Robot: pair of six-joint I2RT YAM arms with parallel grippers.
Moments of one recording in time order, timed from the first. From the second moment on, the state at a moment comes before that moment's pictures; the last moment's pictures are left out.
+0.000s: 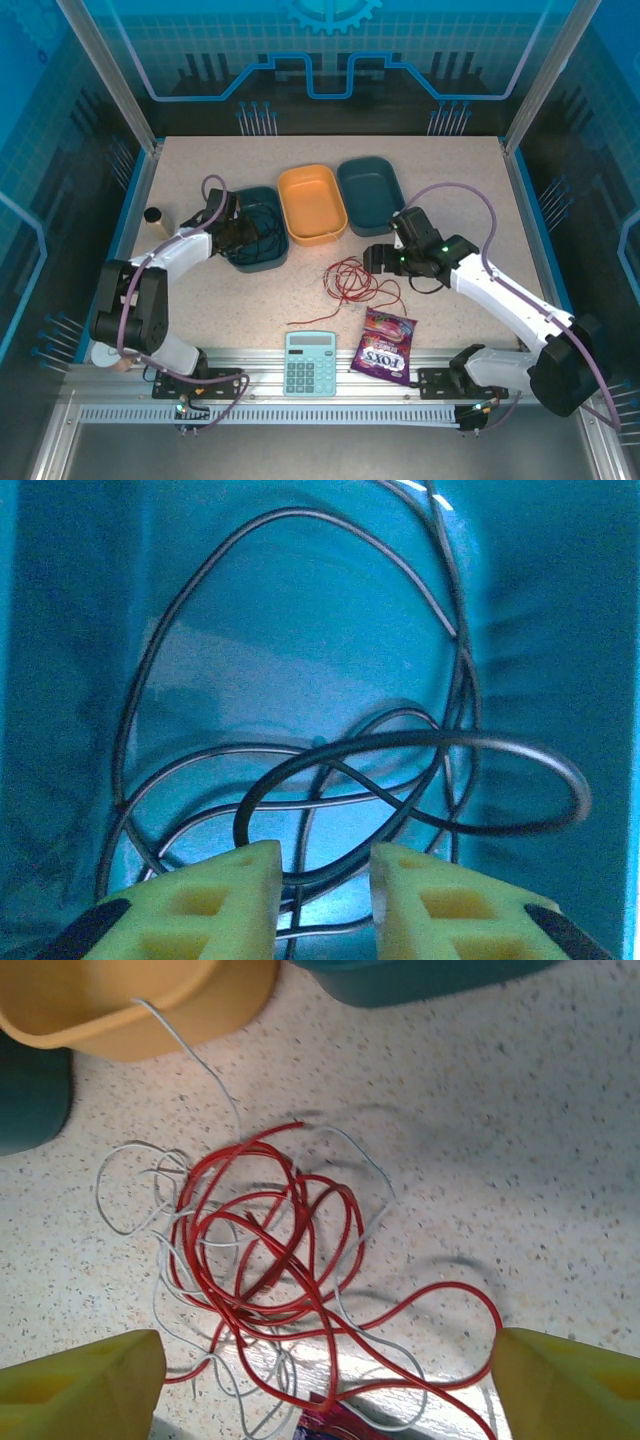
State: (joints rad) left arm -0.14 1.53 0.88 -0.31 0.09 -0.61; right arm 0.55 1.21 0.91 -0.71 -0.04 0.54
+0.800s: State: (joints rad) left arm -0.14 0.97 0.74 -0.35 0.11 -0.68; right arm 0.69 1.42 1.04 -0.75 0.16 0.46
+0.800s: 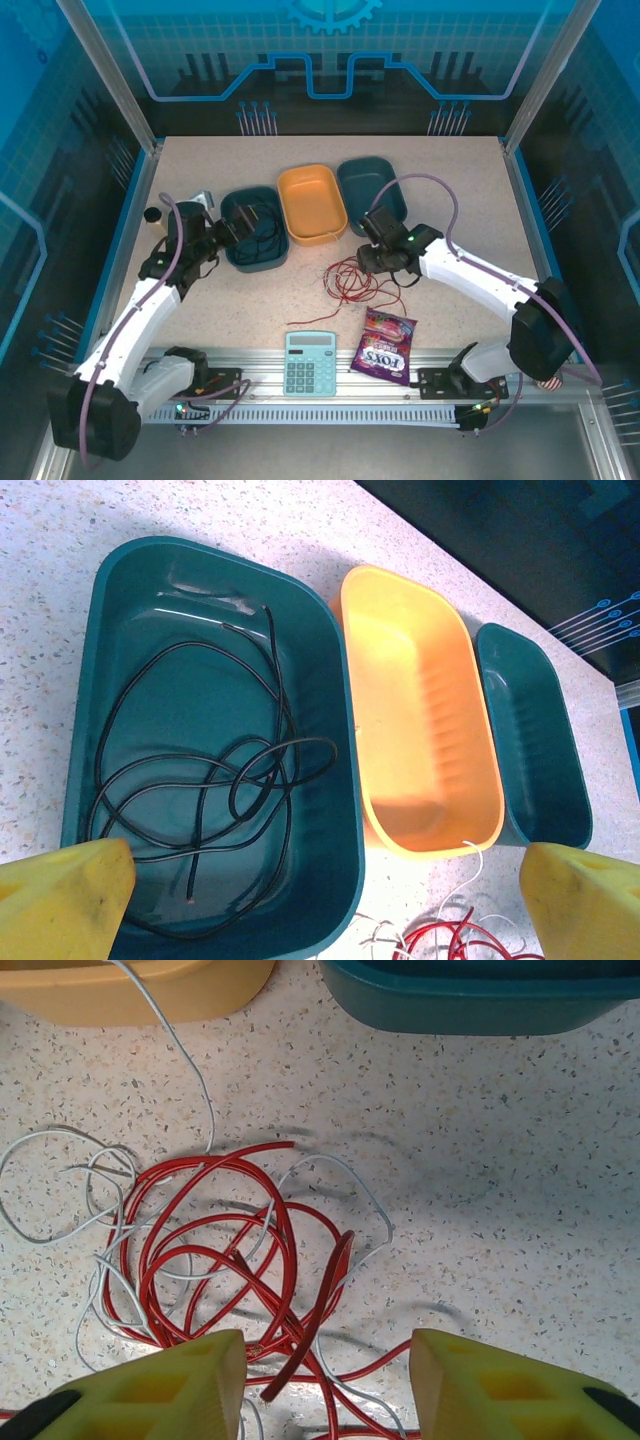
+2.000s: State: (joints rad) left arm -0.14 0.79 0.58 -0.22 0.12 -0.67; right arm 0.73 1.62 1.21 -0.72 0.27 0.43
